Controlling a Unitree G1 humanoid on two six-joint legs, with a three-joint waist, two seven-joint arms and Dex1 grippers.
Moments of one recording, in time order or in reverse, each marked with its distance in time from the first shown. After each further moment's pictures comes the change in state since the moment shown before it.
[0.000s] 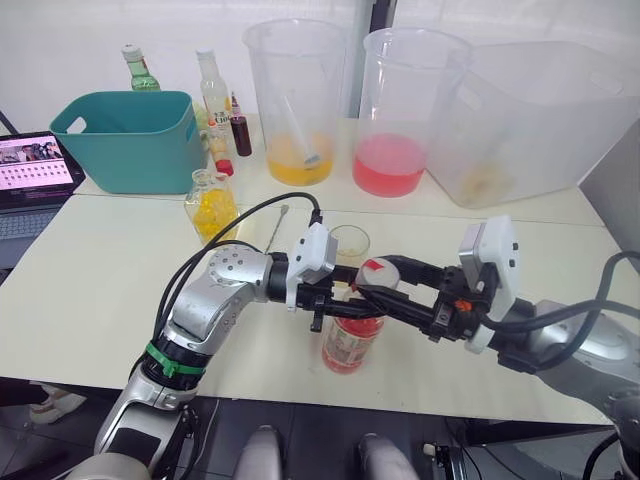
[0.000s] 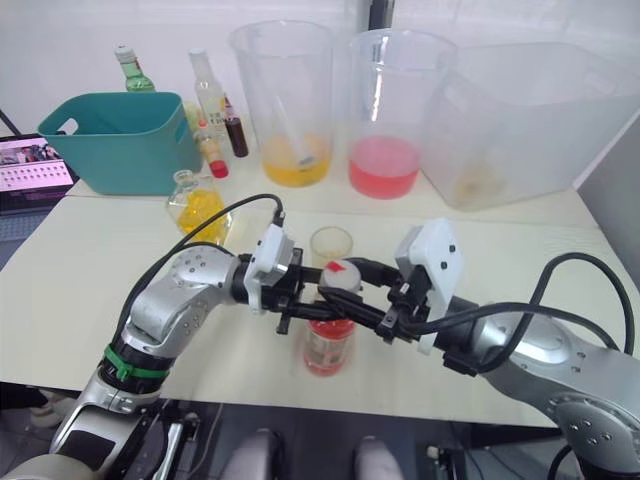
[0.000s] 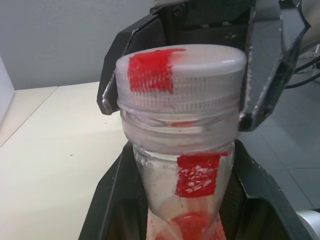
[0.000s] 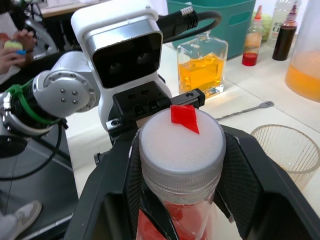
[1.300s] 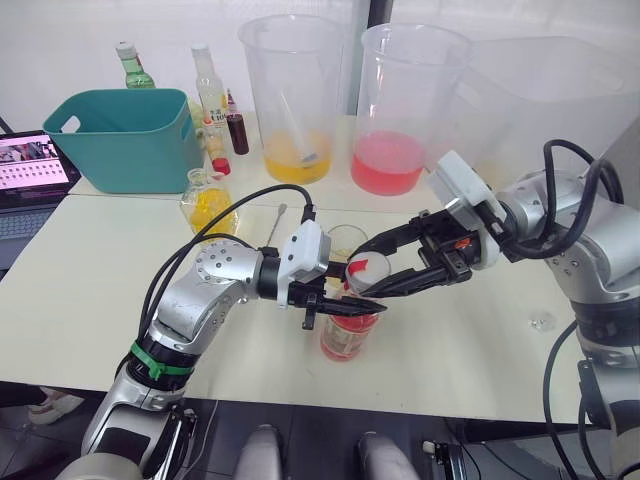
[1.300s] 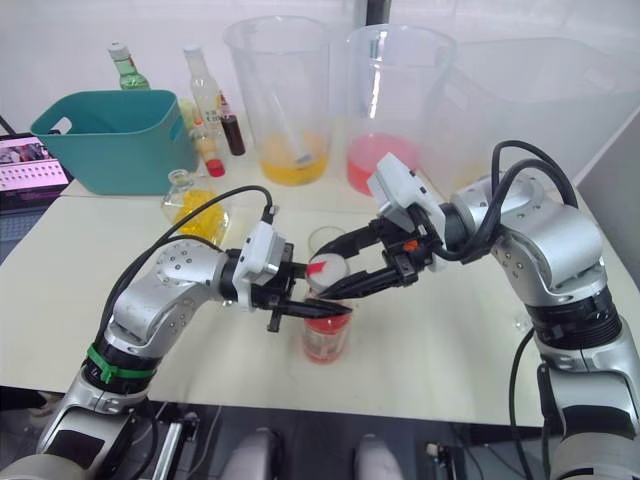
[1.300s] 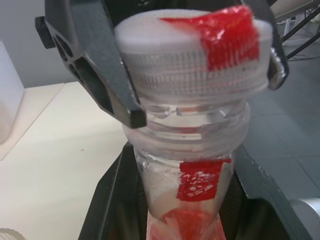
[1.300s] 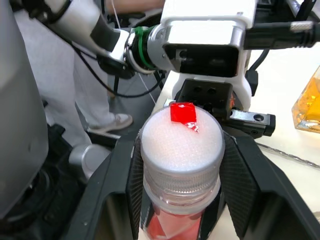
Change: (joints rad) left arm -0.003 0.050 0.013 -0.059 0.013 0.022 0.022; right arm -0.577 0.062 0.289 0.604 -0.493 -0.104 1.113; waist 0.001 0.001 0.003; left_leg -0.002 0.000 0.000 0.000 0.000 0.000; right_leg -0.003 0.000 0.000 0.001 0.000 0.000
